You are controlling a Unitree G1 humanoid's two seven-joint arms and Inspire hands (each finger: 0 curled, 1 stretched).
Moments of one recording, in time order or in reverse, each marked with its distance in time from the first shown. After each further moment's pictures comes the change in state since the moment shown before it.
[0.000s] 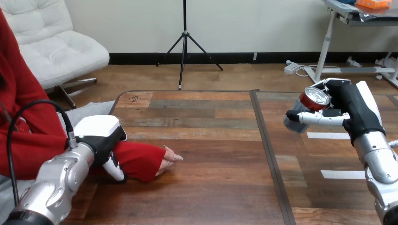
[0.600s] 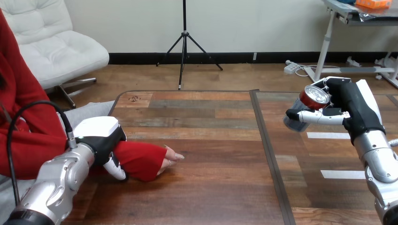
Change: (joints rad) left arm -0.002 -0.005 0.000 0.007 -0.036 0.014 -0.008; right arm 0.000 0.000 0.000 -0.005 0.000 0.000 0.000
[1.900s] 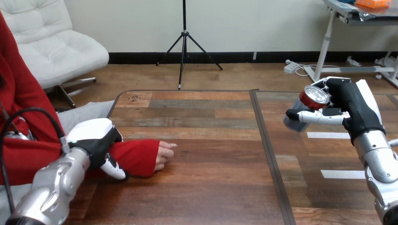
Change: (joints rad) left arm 0.046 0.006 0.037 -0.013 -0.076 -0.008 0.054; right arm 0.000 0.000 0.000 0.000 -0.001 0.000 0.000
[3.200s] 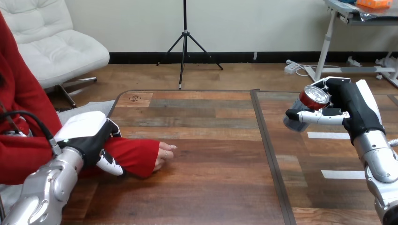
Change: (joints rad) left arm 0.100 0.038 0.064 -0.207 -0.004 0.034 0.008; right arm 0.000 0.001 0.000 0.000 0.001 0.000 0.002
